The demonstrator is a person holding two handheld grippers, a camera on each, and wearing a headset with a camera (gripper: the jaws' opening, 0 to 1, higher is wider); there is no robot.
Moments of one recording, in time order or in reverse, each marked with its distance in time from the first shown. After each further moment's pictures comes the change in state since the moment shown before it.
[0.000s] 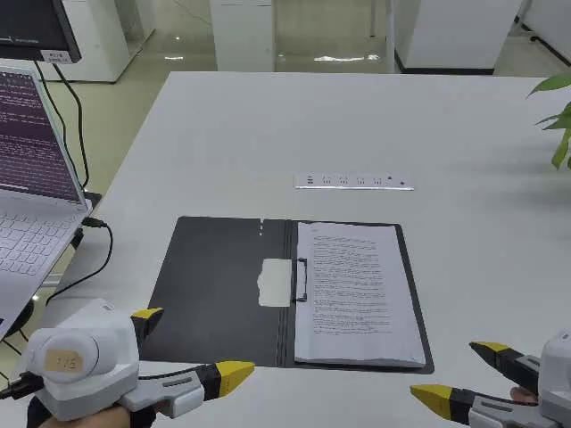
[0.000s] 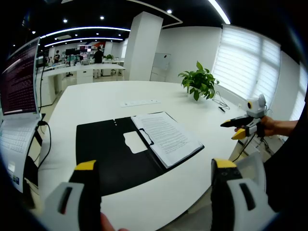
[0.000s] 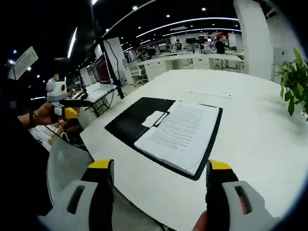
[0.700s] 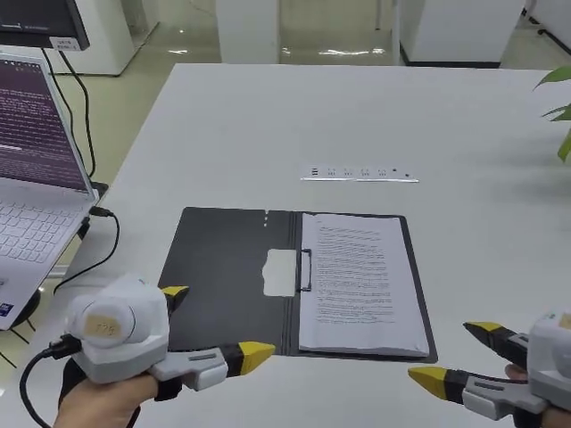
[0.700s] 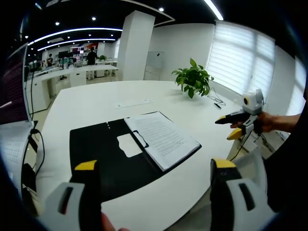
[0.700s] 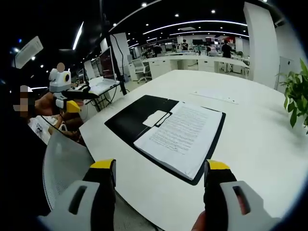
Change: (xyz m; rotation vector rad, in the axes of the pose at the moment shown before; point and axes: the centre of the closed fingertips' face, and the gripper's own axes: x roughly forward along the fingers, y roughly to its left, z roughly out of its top) left arm 0.001 -0.001 -0.002 0.001 0.003 -0.008; right arm 0.001 0.002 0.003 0.004 -0.010 0.001
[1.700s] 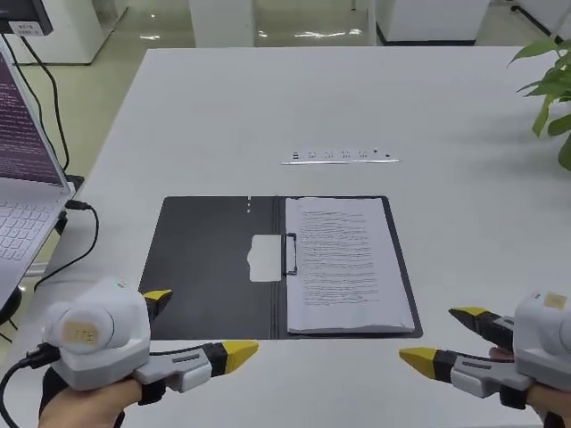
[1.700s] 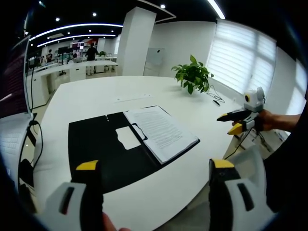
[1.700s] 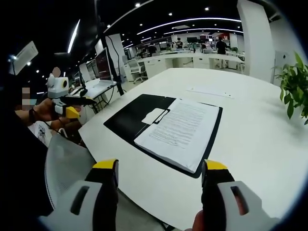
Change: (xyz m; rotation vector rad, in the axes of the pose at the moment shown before) left arm -0.004 -0.001 -0.018 -0.018 0.034 -0.011; right arm -0.008 0.003 -0.009 0.052 0.006 -0.027
